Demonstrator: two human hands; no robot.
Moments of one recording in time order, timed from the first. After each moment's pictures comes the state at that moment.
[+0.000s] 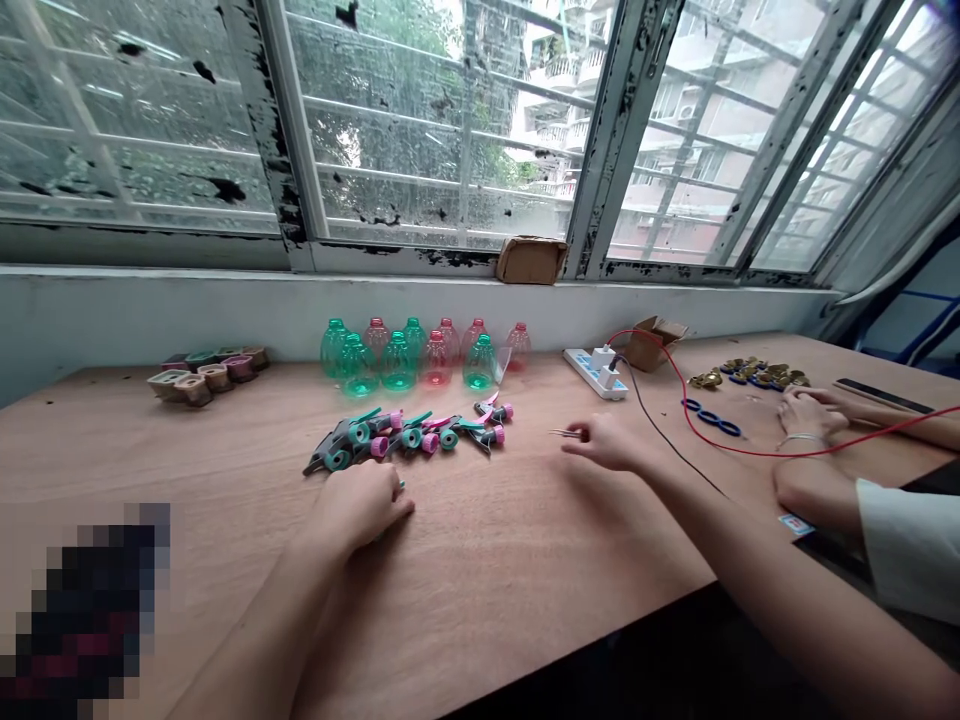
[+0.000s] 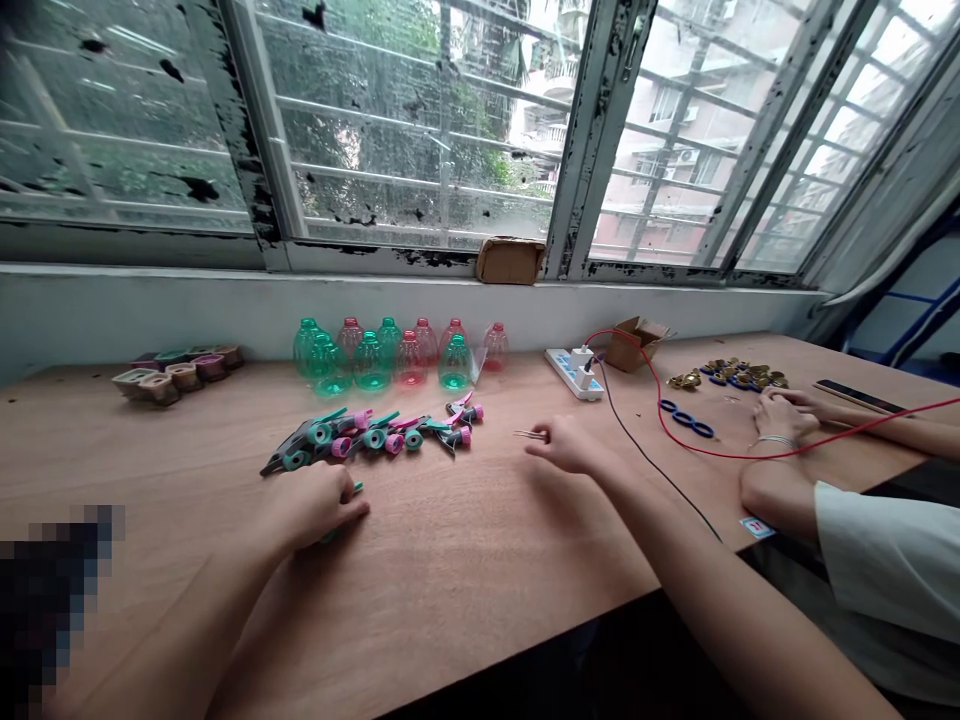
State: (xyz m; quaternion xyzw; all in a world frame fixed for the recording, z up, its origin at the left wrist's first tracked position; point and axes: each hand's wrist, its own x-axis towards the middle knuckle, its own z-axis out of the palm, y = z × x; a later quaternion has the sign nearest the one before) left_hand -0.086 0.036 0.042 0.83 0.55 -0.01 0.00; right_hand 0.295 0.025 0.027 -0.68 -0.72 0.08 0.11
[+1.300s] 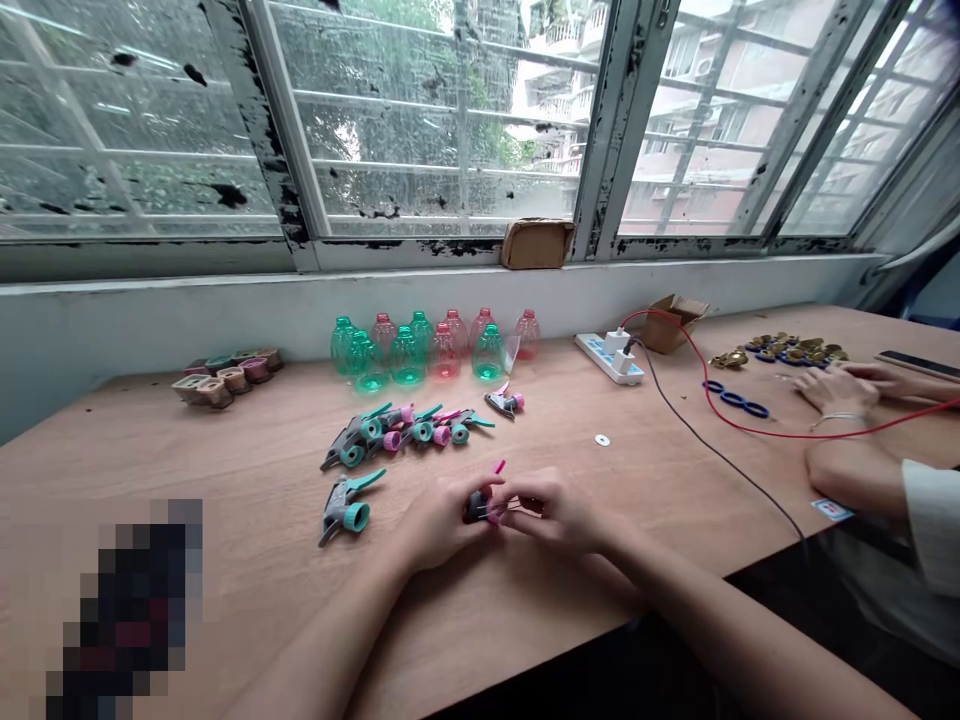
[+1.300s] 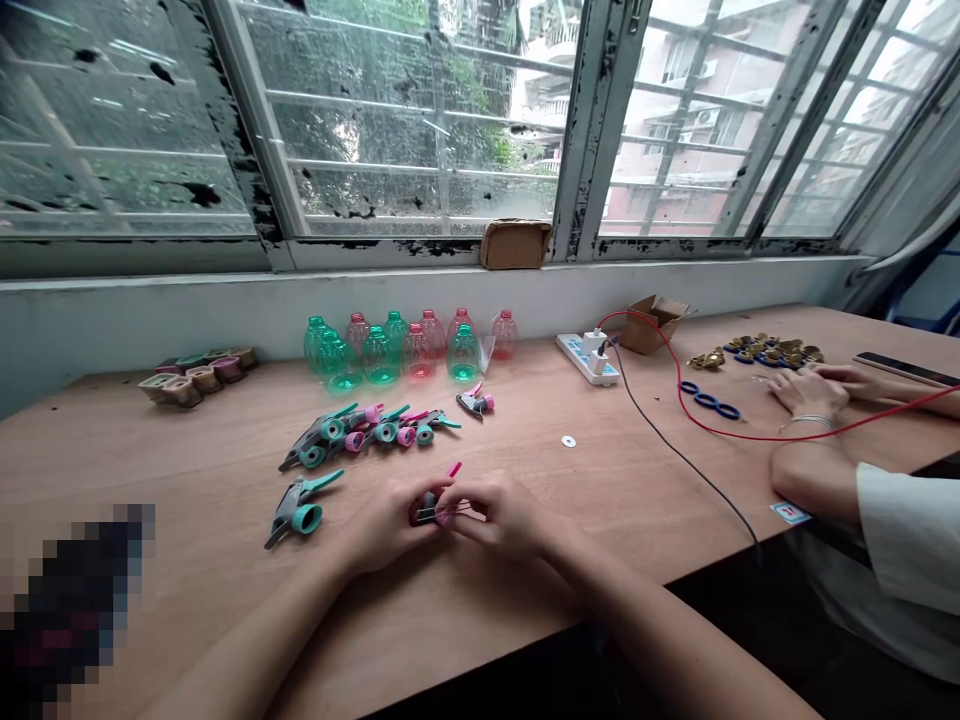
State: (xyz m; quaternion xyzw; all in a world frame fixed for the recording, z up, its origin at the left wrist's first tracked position) left_hand -0.036 0.007 0.010 0.89 0.30 0.20 0.27; right_hand 0.171 -0.033 -0.002 -0.34 -0.84 0.22 0.37
